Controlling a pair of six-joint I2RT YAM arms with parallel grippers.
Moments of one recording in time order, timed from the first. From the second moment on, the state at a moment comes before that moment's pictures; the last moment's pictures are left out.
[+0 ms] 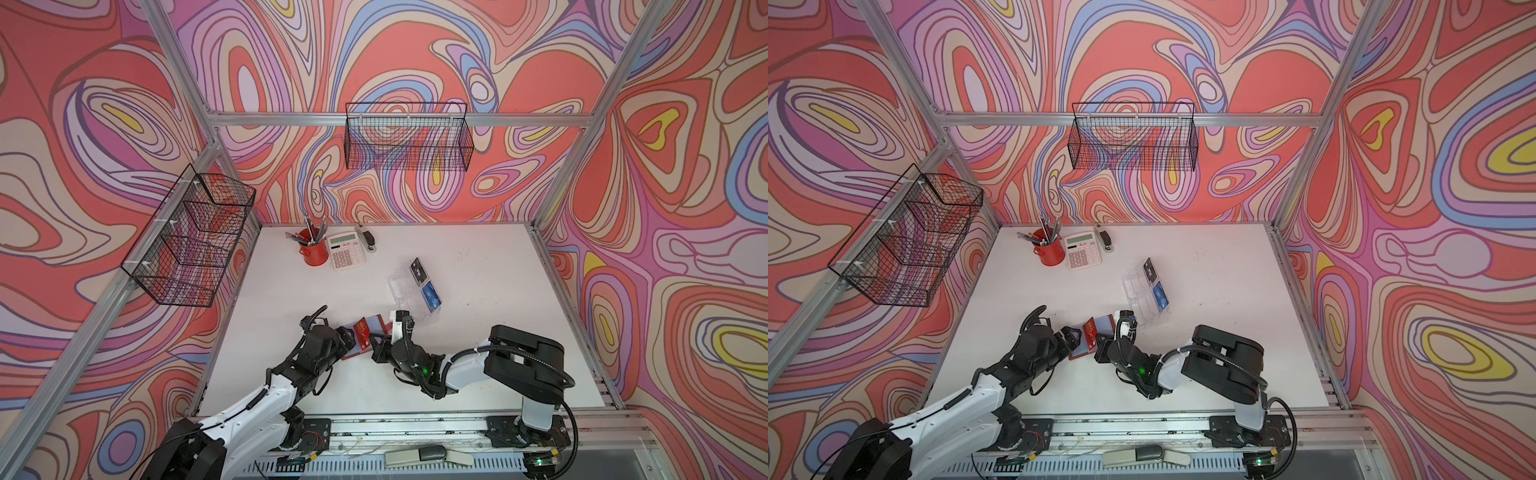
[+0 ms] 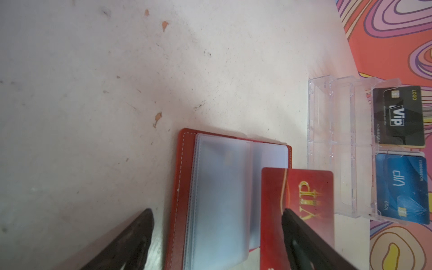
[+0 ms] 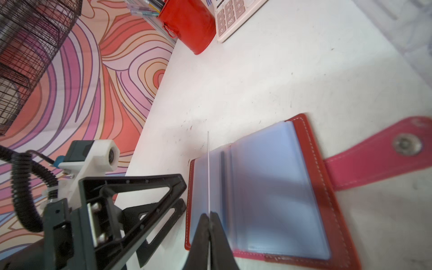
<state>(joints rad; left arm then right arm) -0.49 0.93 0.20 -0.01 -0.08 -1.10 1.16 1.91 0.72 0.82 0.34 1.02</state>
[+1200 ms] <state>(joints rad) -0.49 0.95 0.20 0.02 -0.06 -1.10 1.11 1.97 0.68 0.91 0.30 1.03</state>
